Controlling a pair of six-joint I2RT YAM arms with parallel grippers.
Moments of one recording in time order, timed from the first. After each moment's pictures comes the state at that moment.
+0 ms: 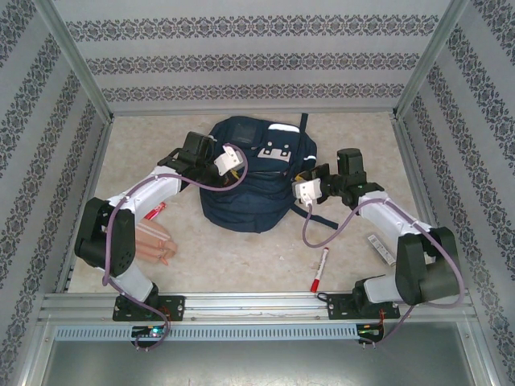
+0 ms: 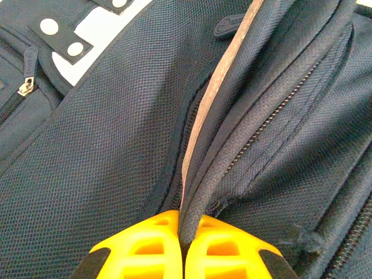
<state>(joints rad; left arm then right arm) -0.34 1.64 1.17 -0.39 0.54 0.56 0.20 1.38 0.79 -0.11 -0.64 -1.60</state>
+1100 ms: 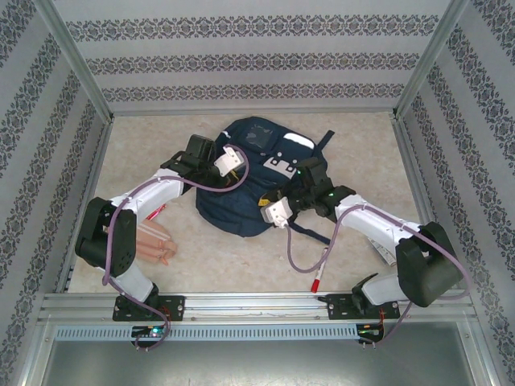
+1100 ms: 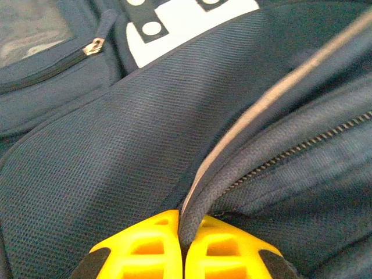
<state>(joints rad) -0.38 1.64 1.14 -0.34 0.43 0.48 0.55 1.40 0.85 -0.19 -0.72 -1.50</state>
